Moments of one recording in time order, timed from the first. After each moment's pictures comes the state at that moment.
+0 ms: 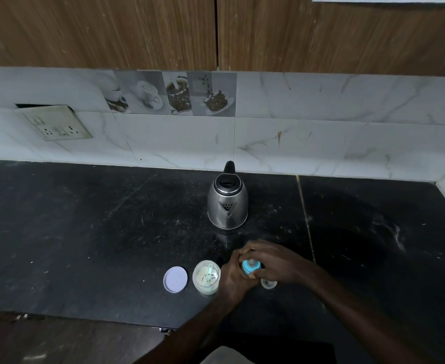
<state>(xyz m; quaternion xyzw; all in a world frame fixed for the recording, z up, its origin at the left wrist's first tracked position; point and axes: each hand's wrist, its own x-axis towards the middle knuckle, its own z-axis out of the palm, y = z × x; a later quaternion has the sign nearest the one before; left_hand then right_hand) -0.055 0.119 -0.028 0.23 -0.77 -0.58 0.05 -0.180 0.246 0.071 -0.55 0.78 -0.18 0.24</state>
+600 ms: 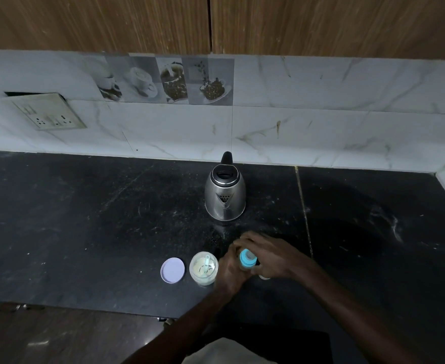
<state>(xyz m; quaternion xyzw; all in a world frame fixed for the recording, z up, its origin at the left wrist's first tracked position) -0.058 0.123 -0.043 0.25 -0.81 -0.53 0.03 -0.184 0.251 0.037 -0.54 0.81 -0.12 0.21</state>
